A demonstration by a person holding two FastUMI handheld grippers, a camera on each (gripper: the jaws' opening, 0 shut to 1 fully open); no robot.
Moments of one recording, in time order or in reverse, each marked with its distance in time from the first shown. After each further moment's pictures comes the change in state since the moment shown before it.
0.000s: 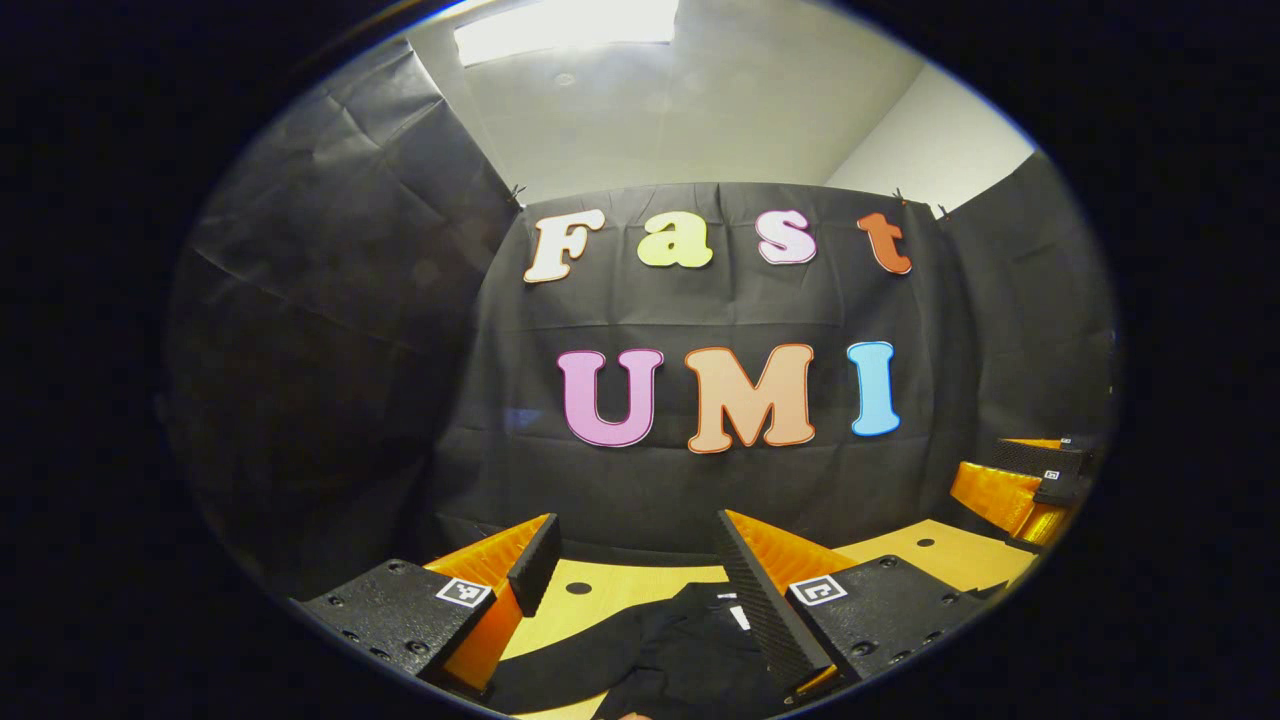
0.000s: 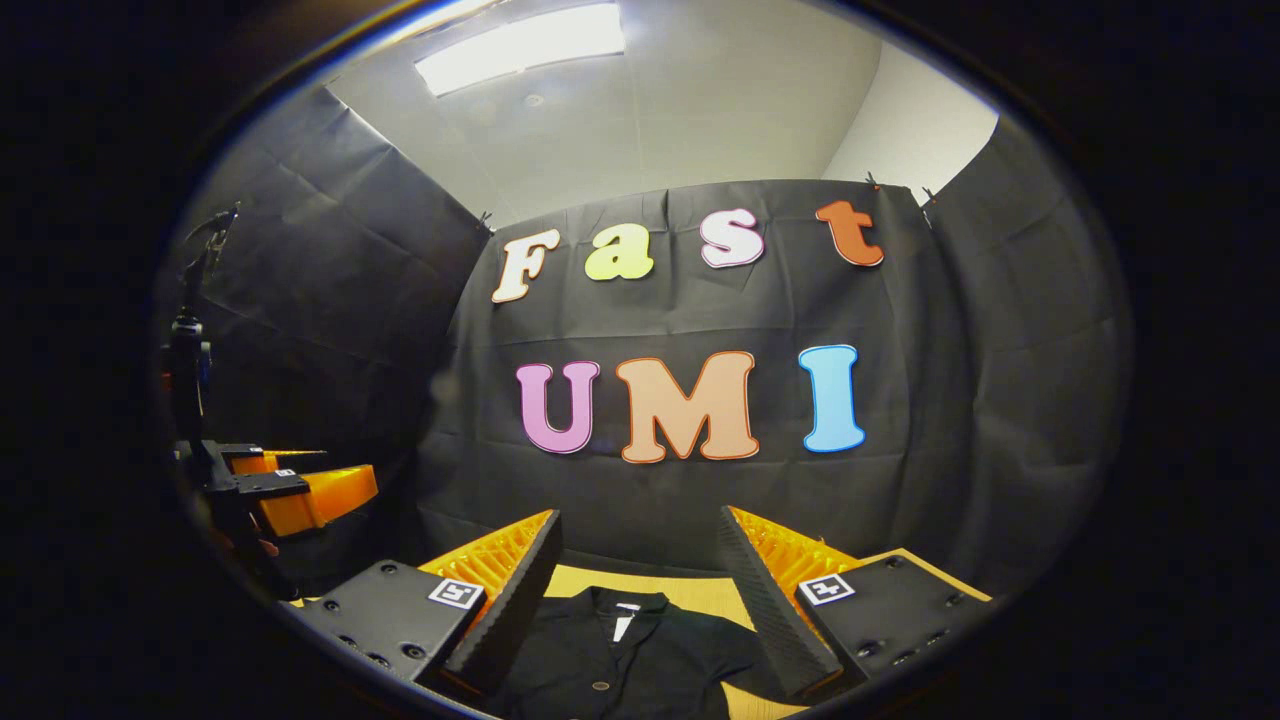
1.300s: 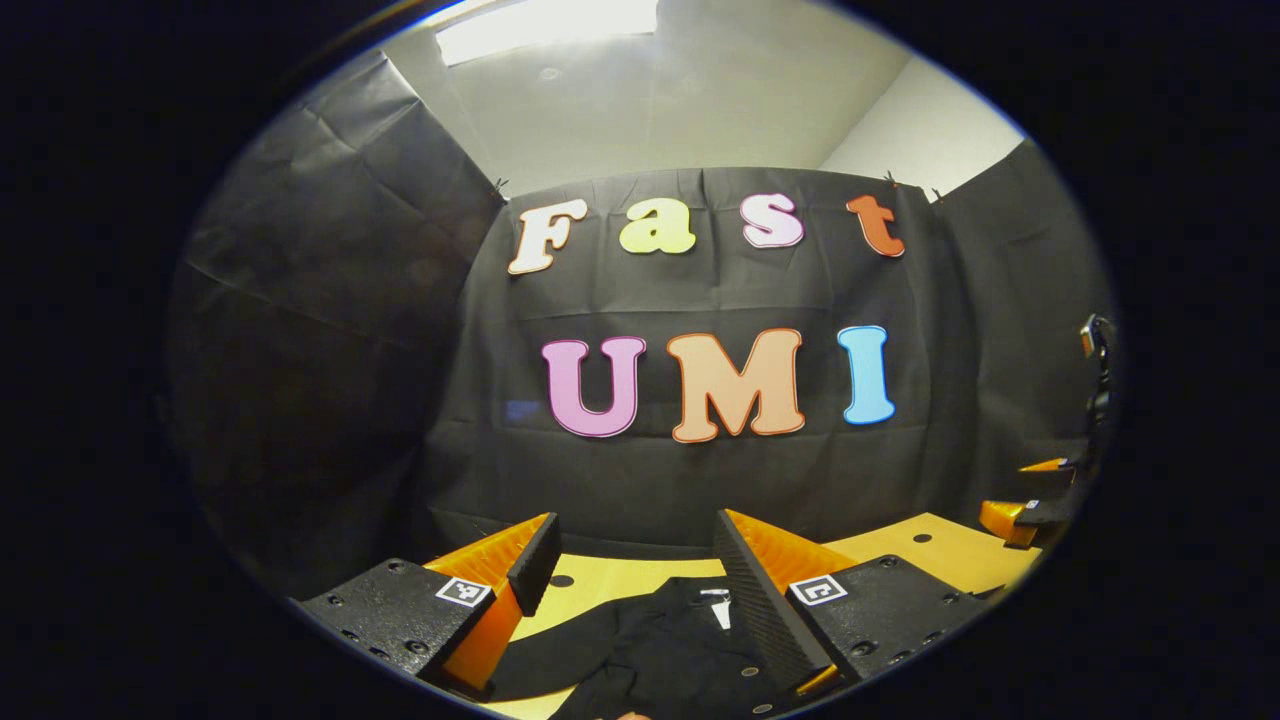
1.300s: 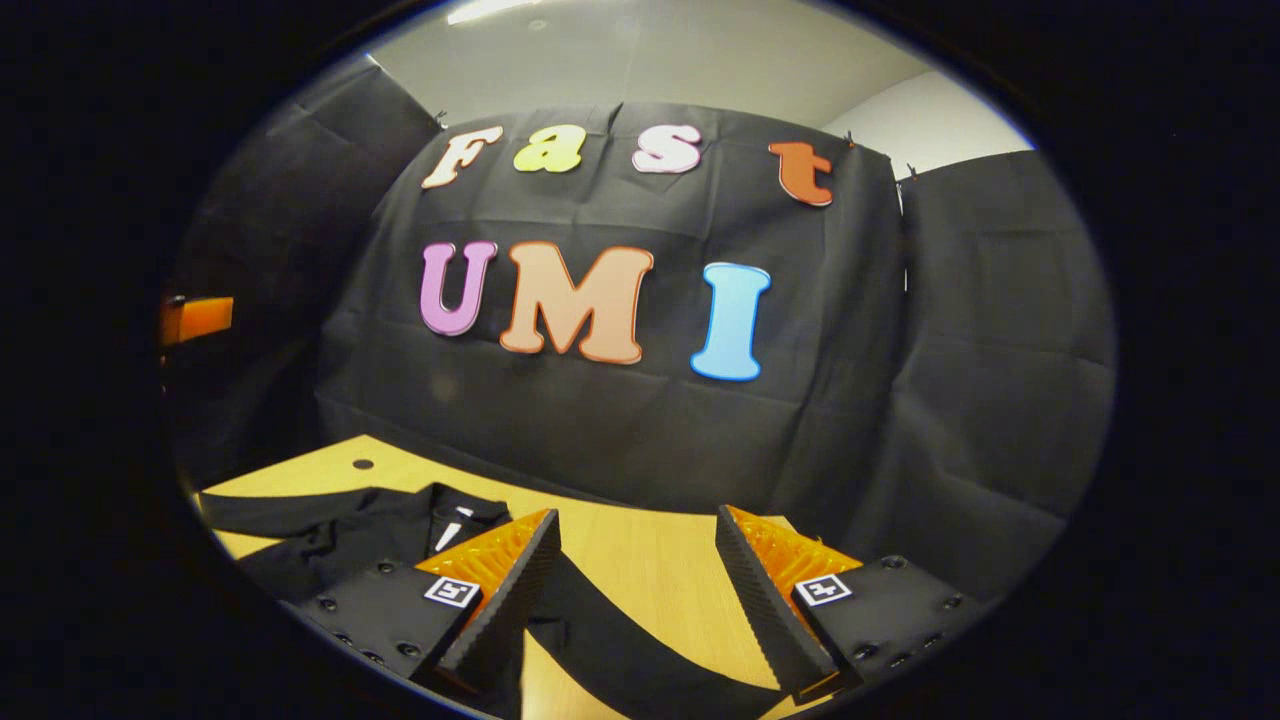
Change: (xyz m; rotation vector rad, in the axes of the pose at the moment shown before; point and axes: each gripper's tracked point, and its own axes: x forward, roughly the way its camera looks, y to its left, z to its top) left arm 0.013 -0.056 -0.013 0.026 0.039 0.001; right arm 0.011 -0.209 -0.099 -0.172 0.305 -0.220
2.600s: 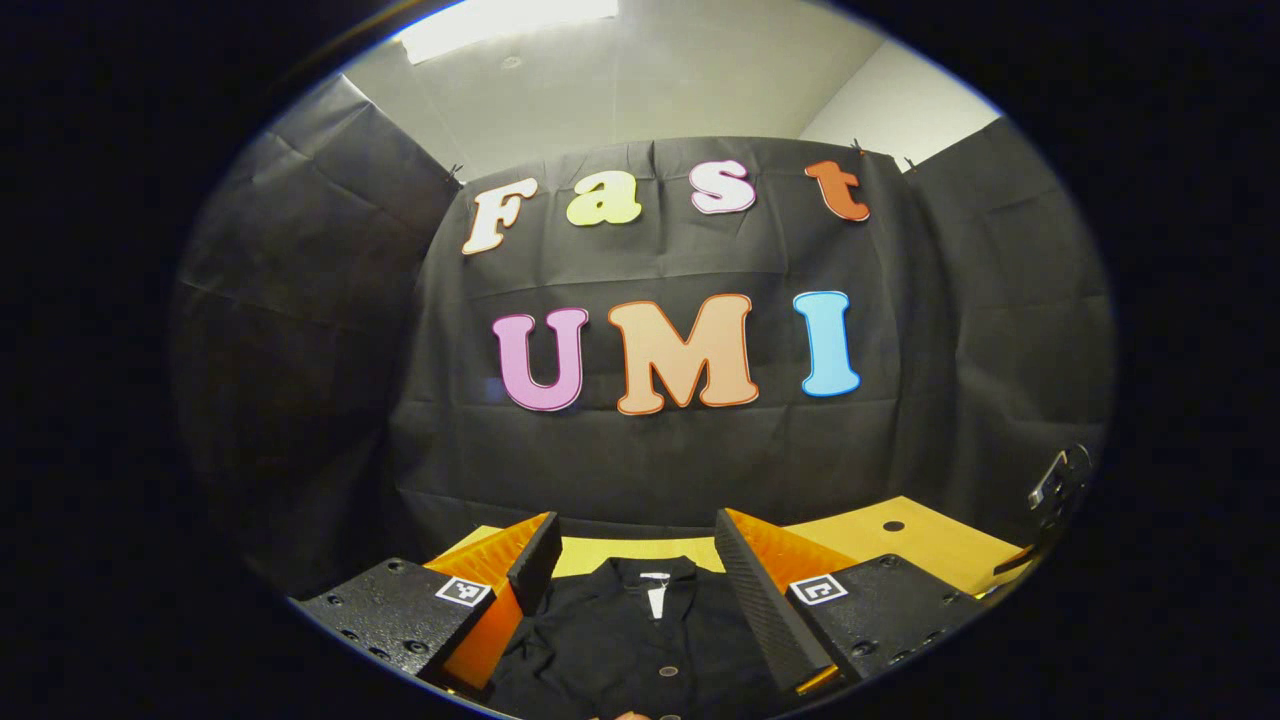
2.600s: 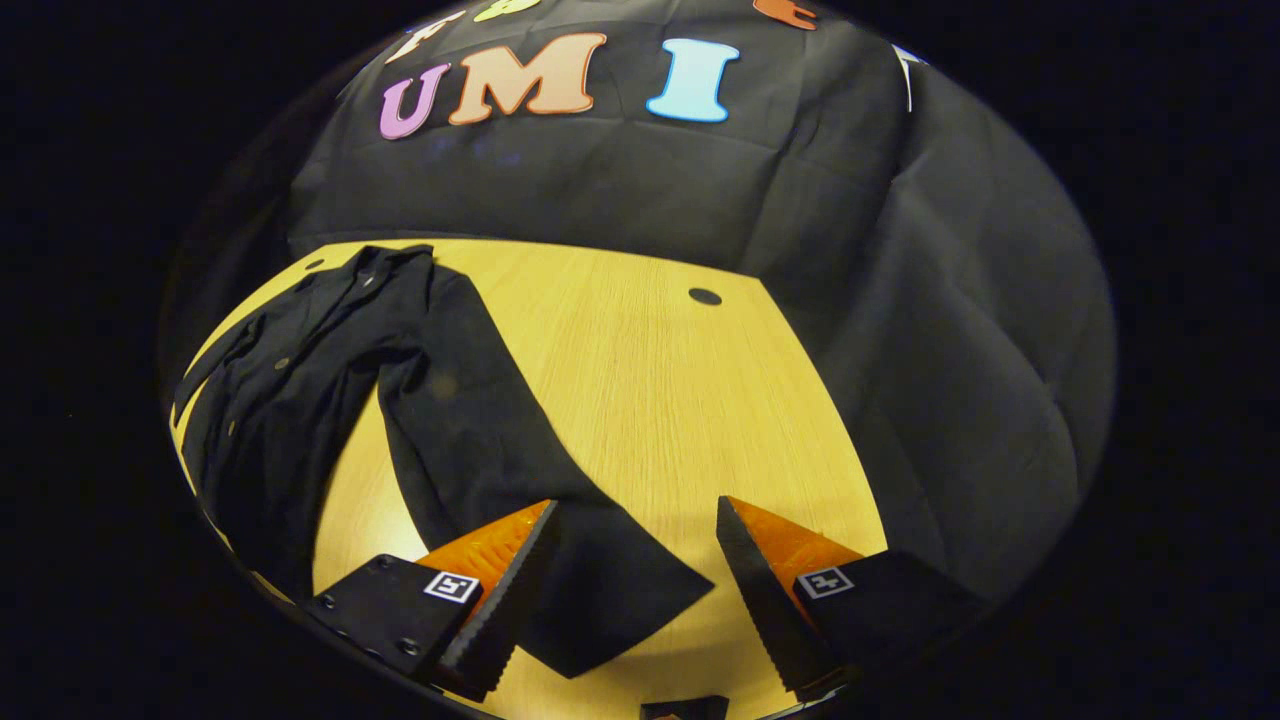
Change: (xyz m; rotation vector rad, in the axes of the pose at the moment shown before) left arm 0.012 -0.119 -0.034 0.017 0.075 -0.034; right arm -0.006 -0.120 -0.262 -0.032 0.636 0.024
